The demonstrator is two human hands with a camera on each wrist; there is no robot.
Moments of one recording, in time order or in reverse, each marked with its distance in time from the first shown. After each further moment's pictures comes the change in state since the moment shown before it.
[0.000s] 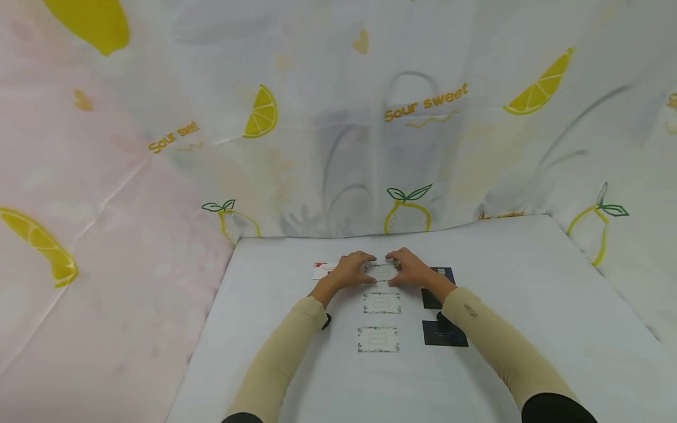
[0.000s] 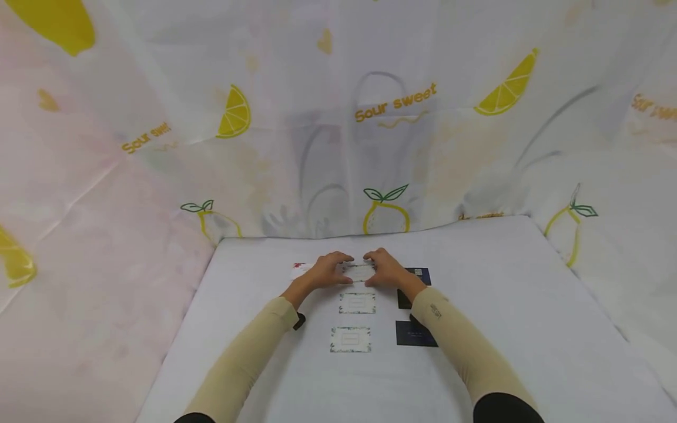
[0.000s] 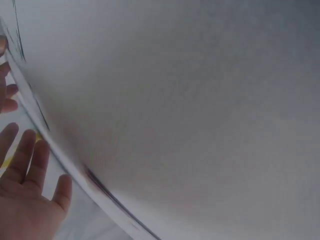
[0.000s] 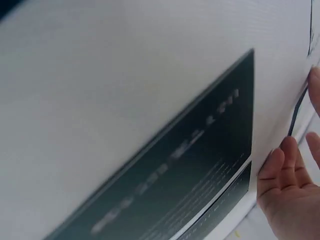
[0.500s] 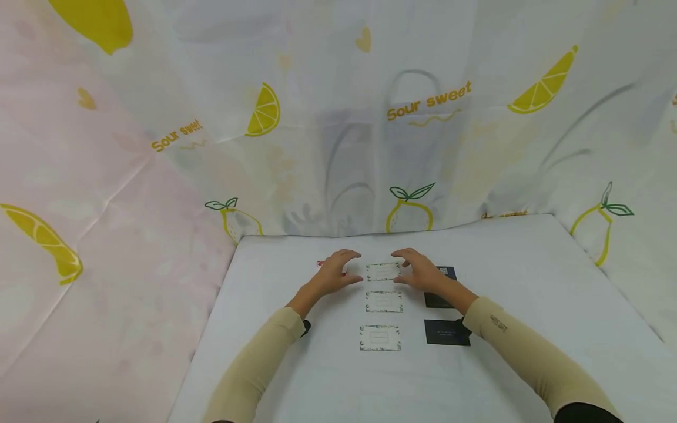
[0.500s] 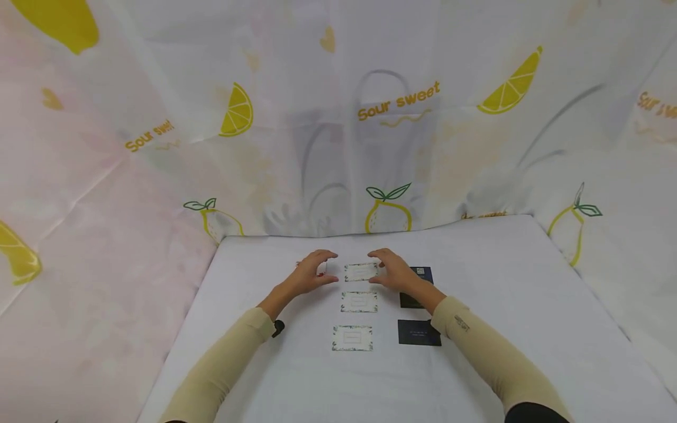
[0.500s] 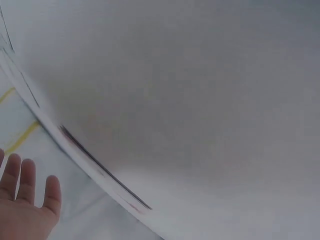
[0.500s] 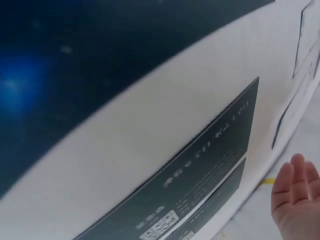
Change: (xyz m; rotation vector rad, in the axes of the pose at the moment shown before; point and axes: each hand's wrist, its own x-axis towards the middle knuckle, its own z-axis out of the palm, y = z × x) left_hand -0.044 -0.023 -0.013 -0.088 0.195 0.074; right_hand -0.026 -0.003 -0.004 -0.007 0.113 -0.121
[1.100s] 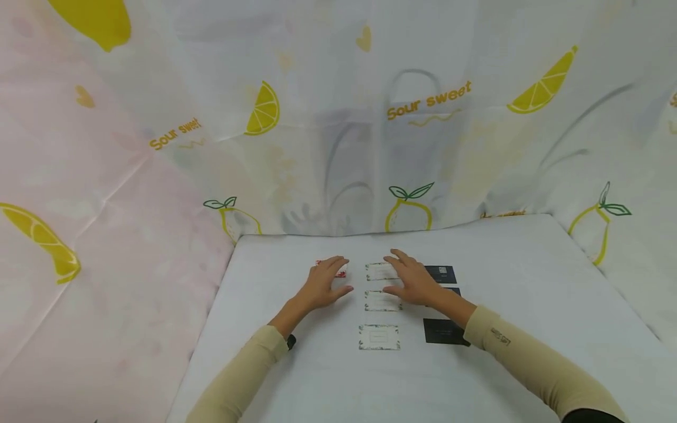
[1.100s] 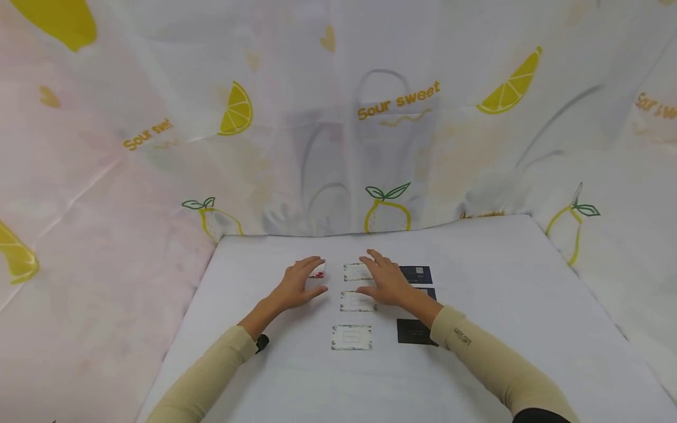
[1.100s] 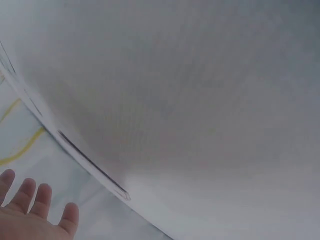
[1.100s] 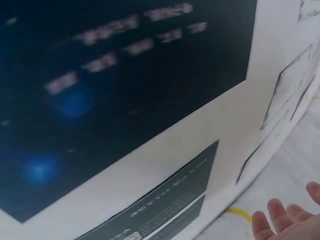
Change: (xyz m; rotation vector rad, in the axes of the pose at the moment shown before) left_hand -0.045 0.002 -0.007 0.116 0.066 0.019; right_hand -0.017 -0.033 0.011 -0.222 0.016 -0.055
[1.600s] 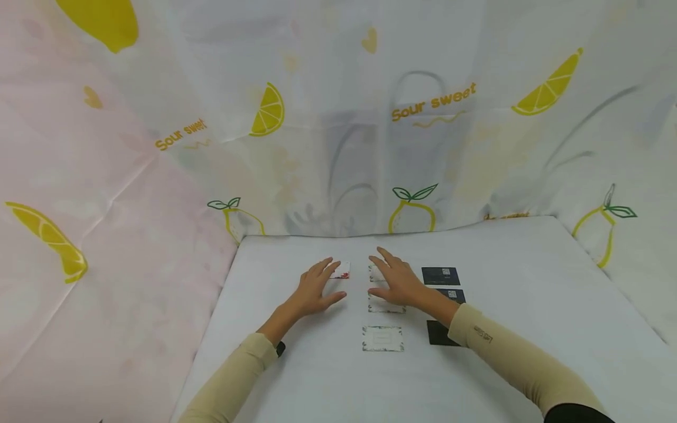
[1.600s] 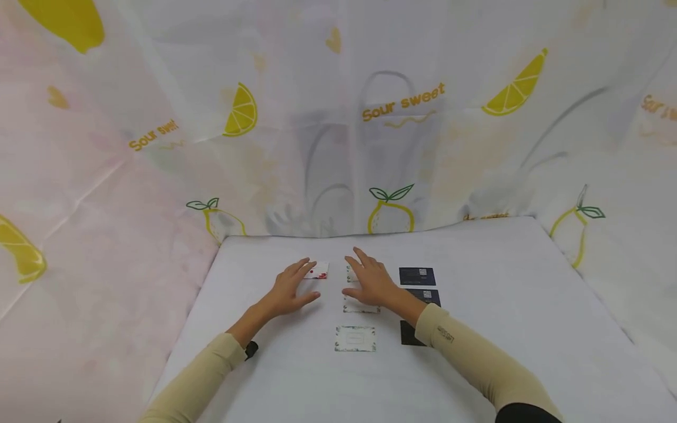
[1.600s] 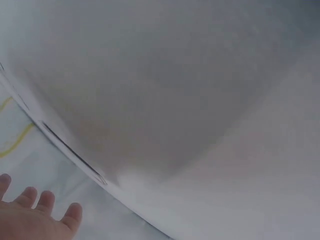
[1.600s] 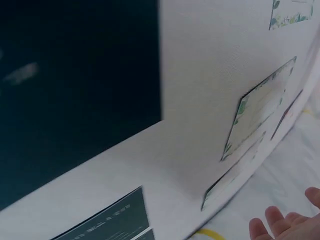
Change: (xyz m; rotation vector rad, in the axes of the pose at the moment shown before) left_hand -0.025 -0.010 -0.013 -0.006 -0.034 -0.048; right_hand 0.021 -0.029 0.013 -0.011 -0.058 -0.006
